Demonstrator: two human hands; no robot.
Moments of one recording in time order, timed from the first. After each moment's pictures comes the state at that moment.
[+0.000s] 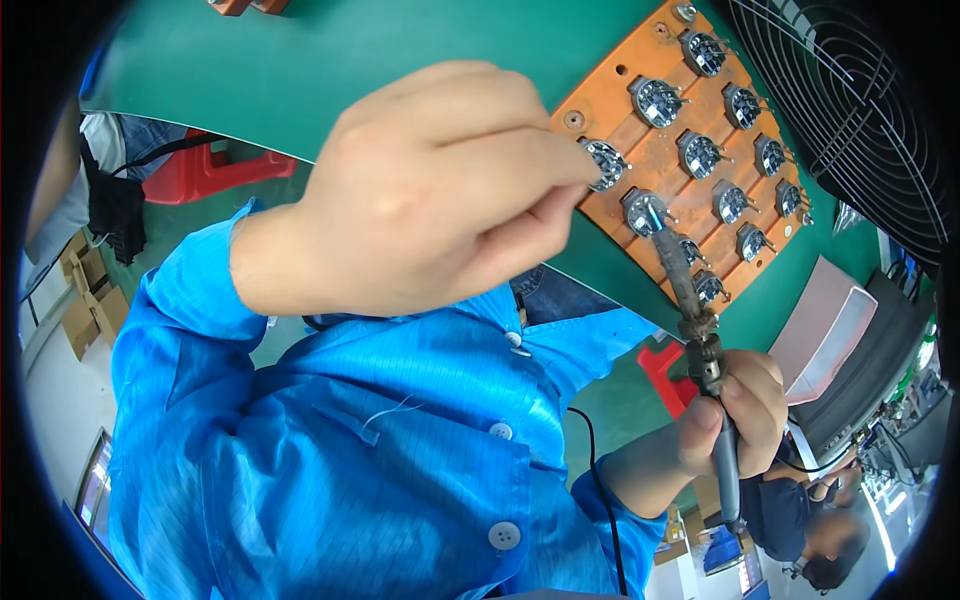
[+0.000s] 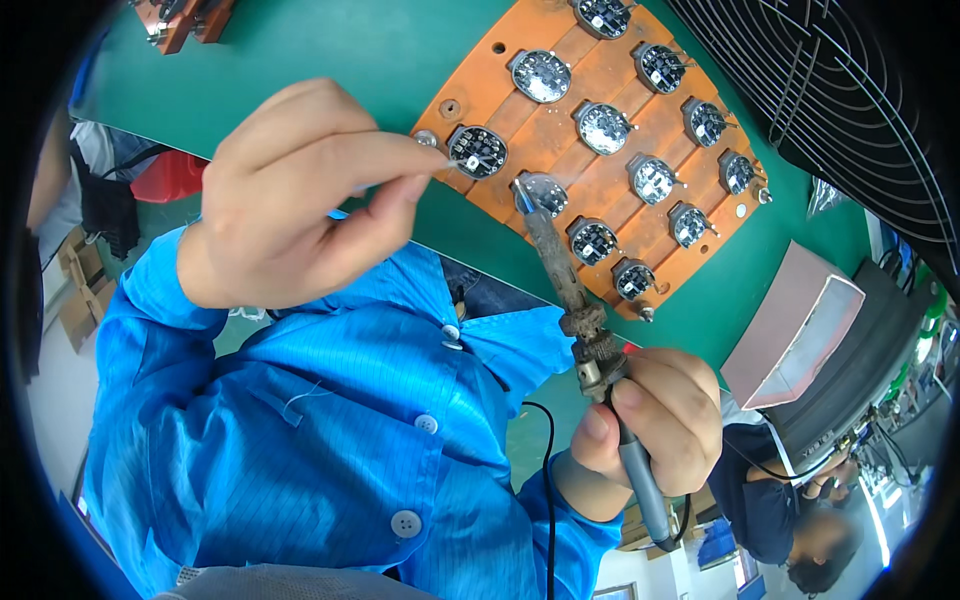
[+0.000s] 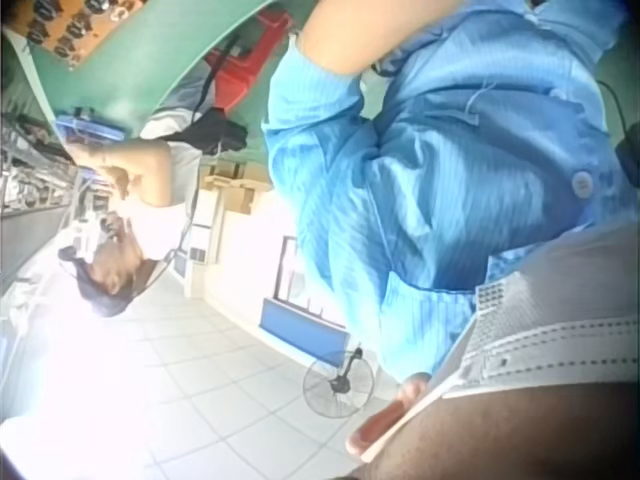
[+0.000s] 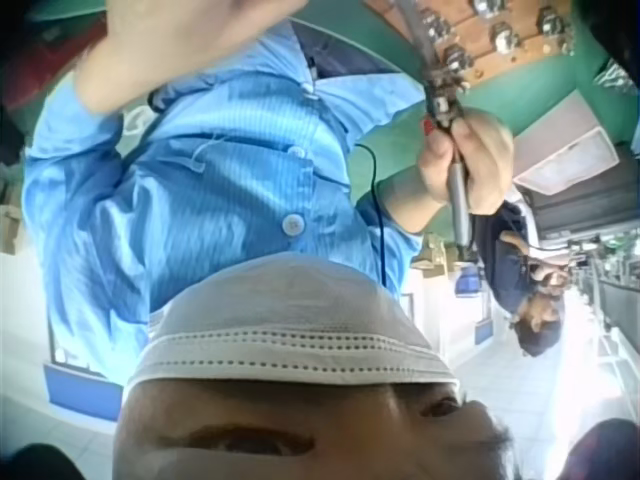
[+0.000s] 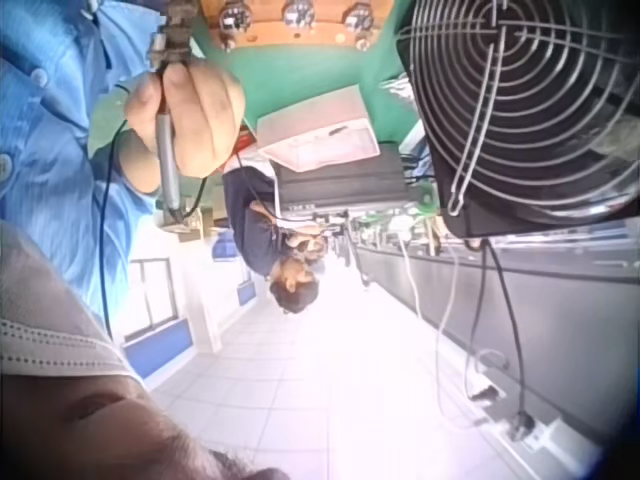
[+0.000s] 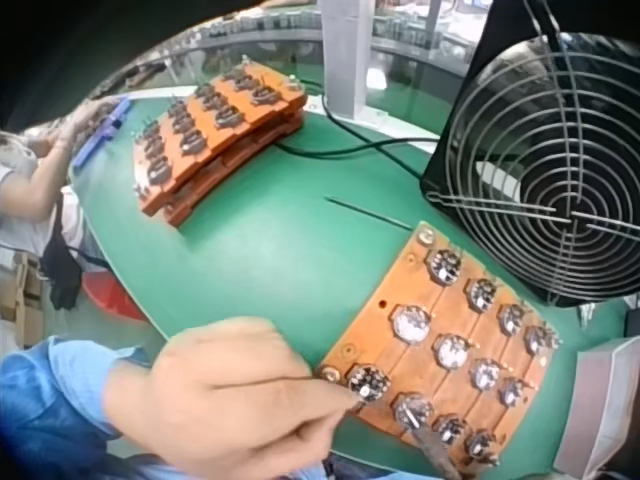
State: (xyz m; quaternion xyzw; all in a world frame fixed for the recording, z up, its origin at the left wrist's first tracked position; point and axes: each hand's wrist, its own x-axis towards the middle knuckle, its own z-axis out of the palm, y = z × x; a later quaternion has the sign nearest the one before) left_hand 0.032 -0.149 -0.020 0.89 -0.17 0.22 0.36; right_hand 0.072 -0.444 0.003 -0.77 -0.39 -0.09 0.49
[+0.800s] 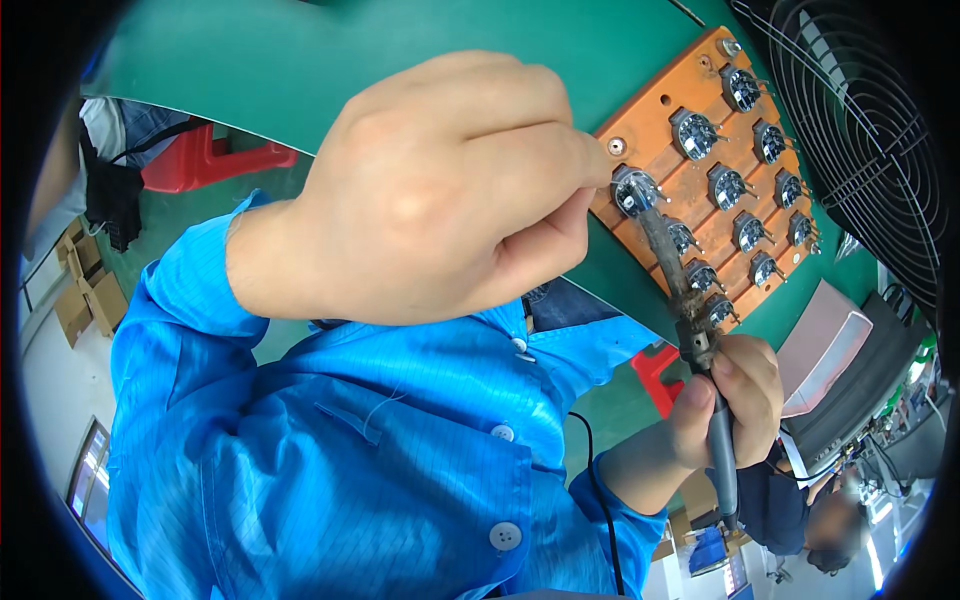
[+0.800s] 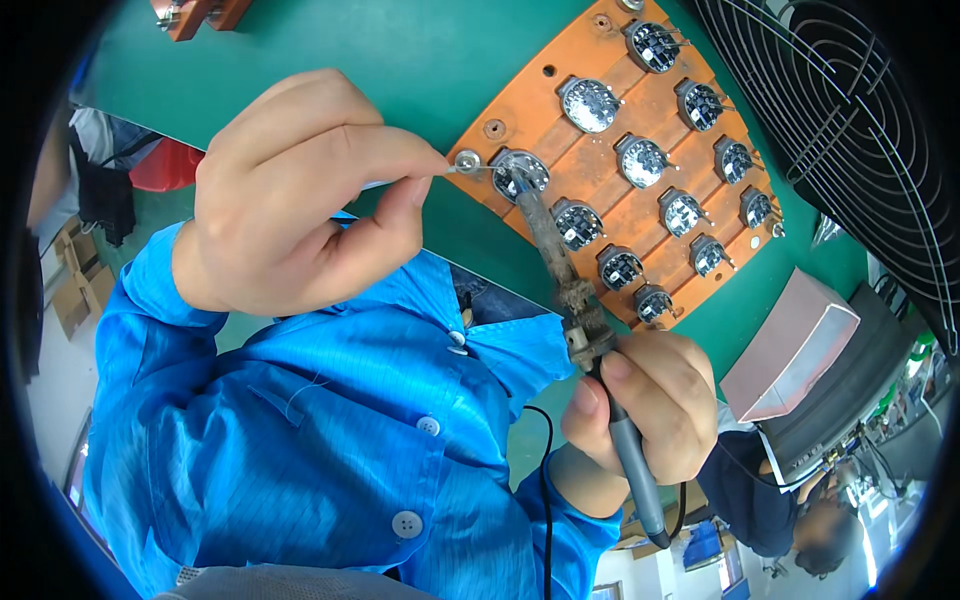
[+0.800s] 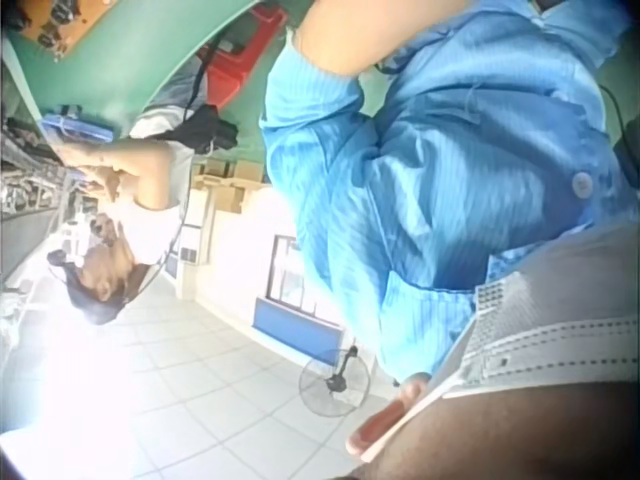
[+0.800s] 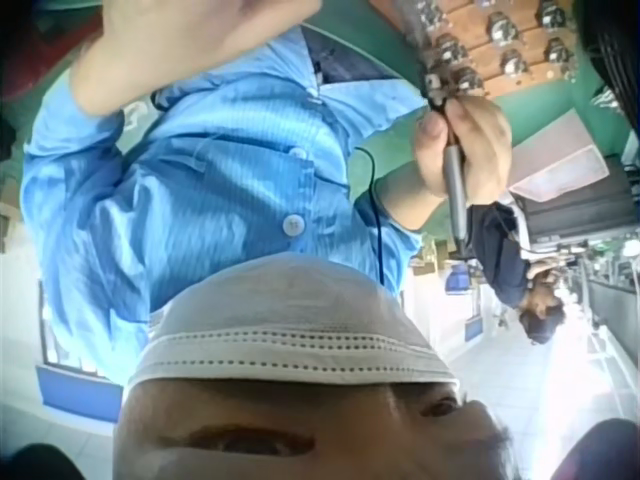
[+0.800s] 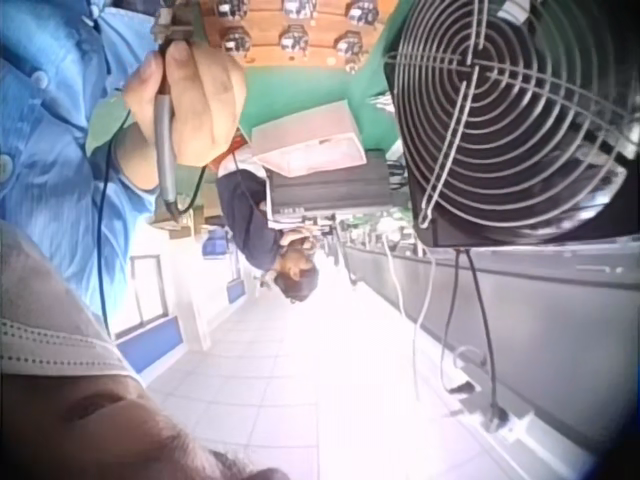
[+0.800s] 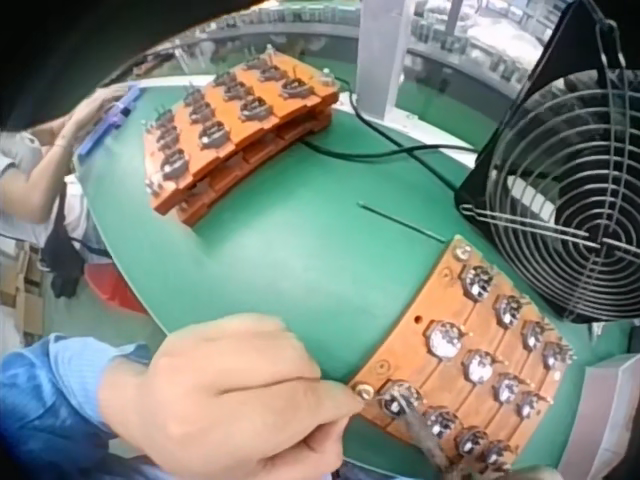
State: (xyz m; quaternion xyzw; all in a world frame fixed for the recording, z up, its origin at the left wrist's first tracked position) left_hand 0.030 -0.135 -0.018 0.89 -0.15 0.23 0.35; right_hand 0.078 -0.417 -0.002 -0.78 -0.40 -0.07 0.47
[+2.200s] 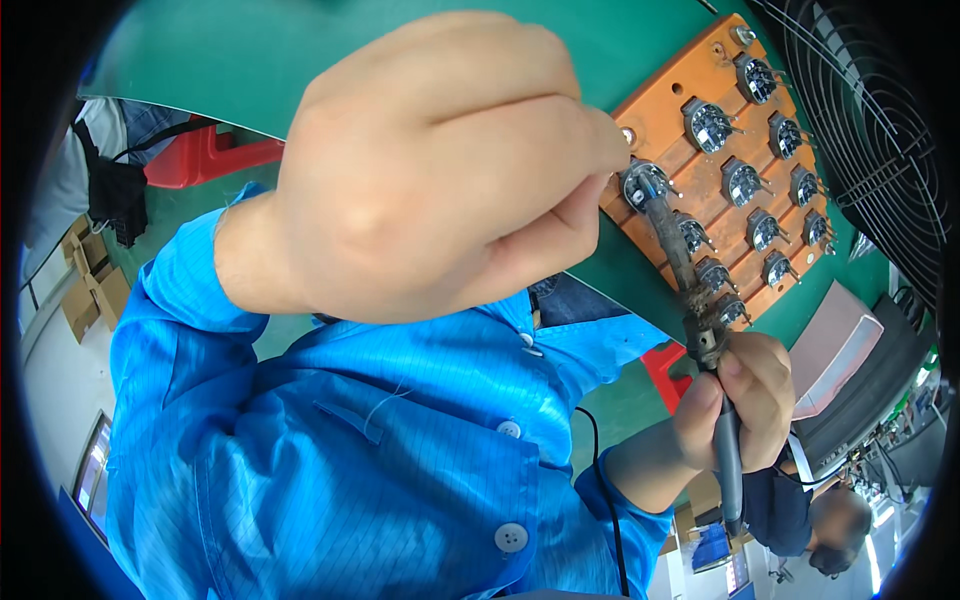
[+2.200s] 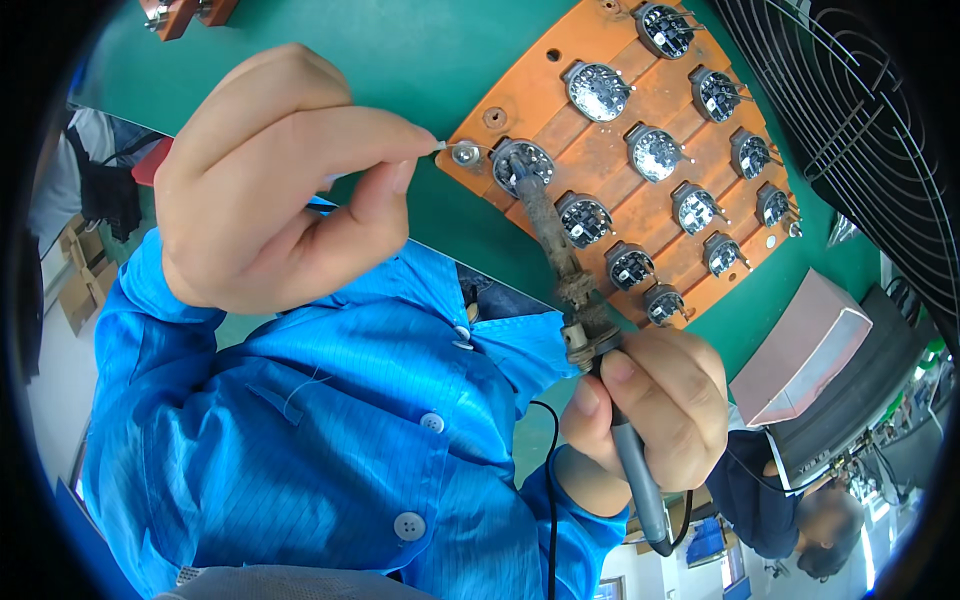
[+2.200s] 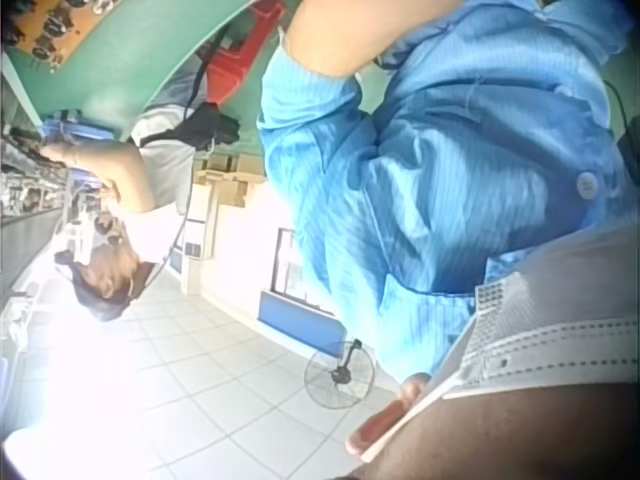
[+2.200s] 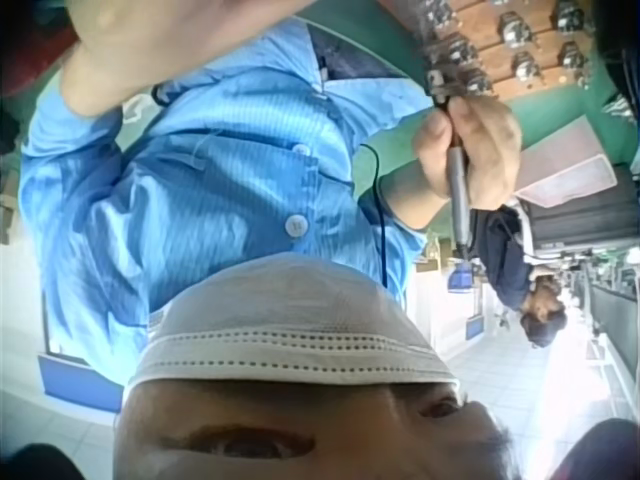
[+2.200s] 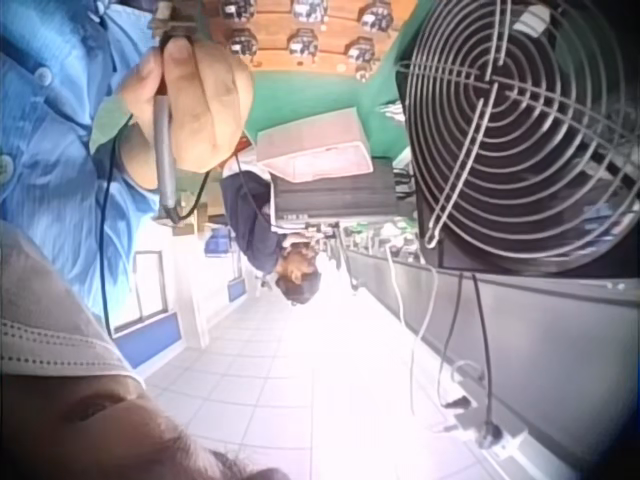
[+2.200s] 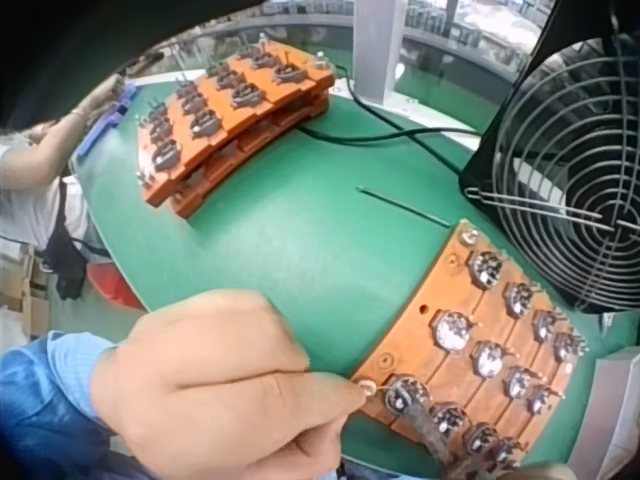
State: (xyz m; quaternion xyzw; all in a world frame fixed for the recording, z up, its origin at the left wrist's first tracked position) left_hand 0.038 -0.121 -0.007 0.91 -0.20 0.20 0.31; right_hand 0.082 -0.416 -0.001 -0.79 -0.41 -0.06 0.46
